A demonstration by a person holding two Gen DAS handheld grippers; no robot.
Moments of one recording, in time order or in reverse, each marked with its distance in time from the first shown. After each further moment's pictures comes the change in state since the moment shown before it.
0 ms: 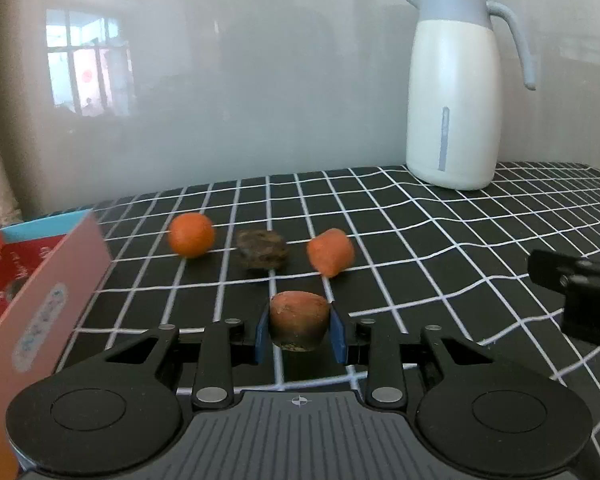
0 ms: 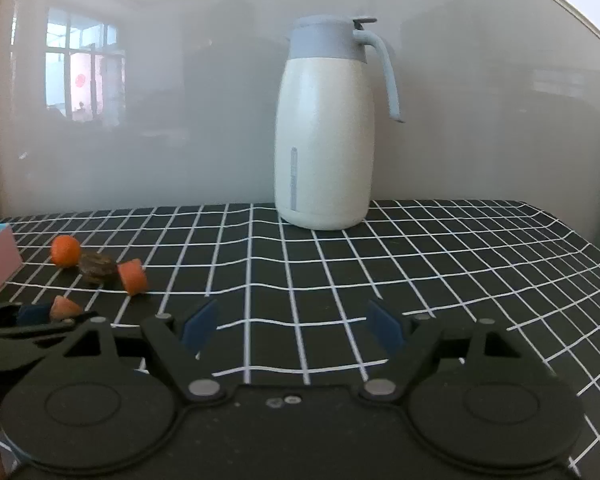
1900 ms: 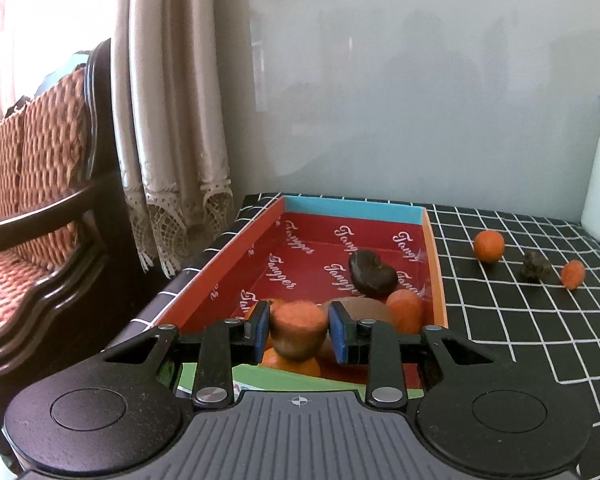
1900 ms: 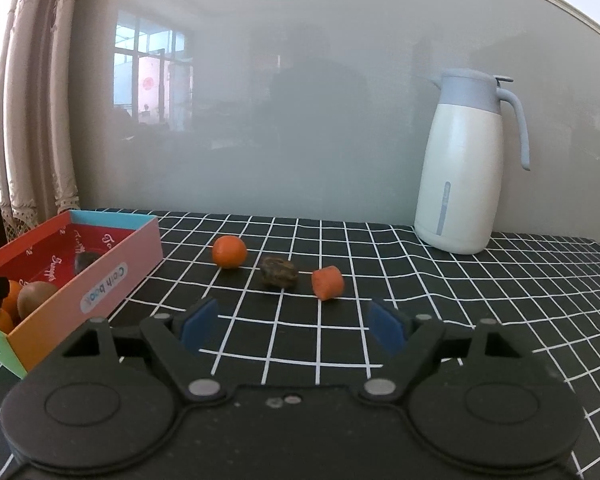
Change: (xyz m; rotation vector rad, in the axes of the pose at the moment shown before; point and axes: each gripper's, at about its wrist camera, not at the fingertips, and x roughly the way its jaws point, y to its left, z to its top) left arm -0.089 0.211 -0.041 -0.202 -0.053 0.321; right arm -0.046 0.135 -0.009 -0.092 -0.057 0.157
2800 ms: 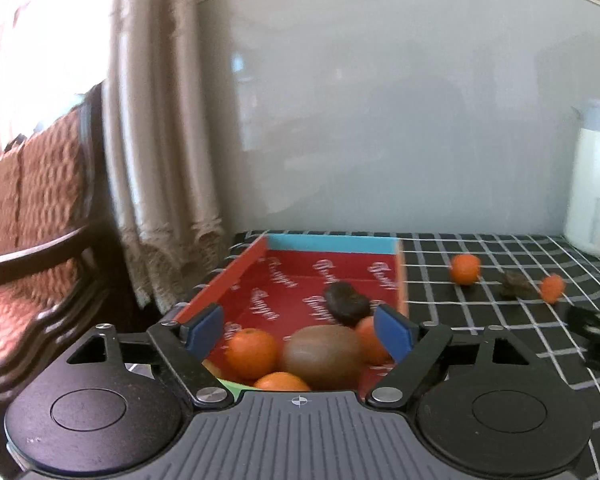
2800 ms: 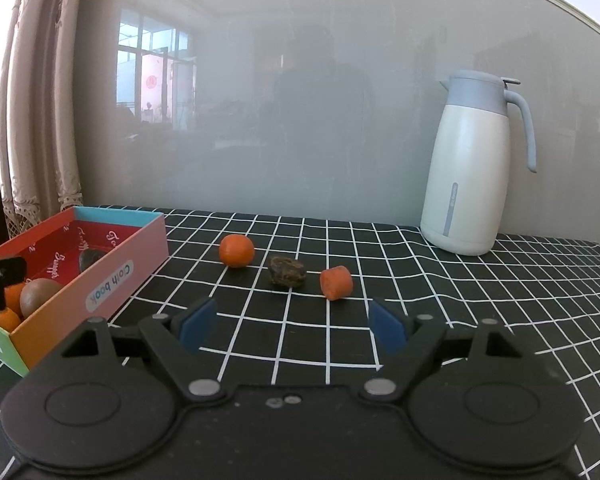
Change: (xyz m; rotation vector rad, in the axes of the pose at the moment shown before) left arm -0.025 -0.023 -0.002 0.058 -0.124 -0.012; right arm 0.002 0.007 -0.001 -0.014 0.002 0.001
